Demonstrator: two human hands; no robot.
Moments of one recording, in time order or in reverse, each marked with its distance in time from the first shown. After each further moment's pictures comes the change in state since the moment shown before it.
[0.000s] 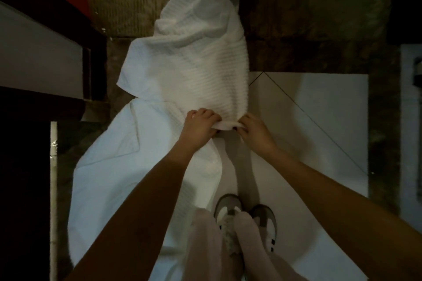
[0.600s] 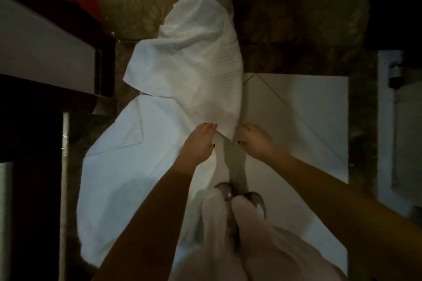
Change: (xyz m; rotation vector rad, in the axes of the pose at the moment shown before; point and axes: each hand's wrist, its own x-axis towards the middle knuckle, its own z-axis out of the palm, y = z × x) left_hand -0.062 0.049 -0.020 -0.167 -0.252 -0.131; right_hand -0.044 -0.004 -0.025 -0.393 -0.351 0.022
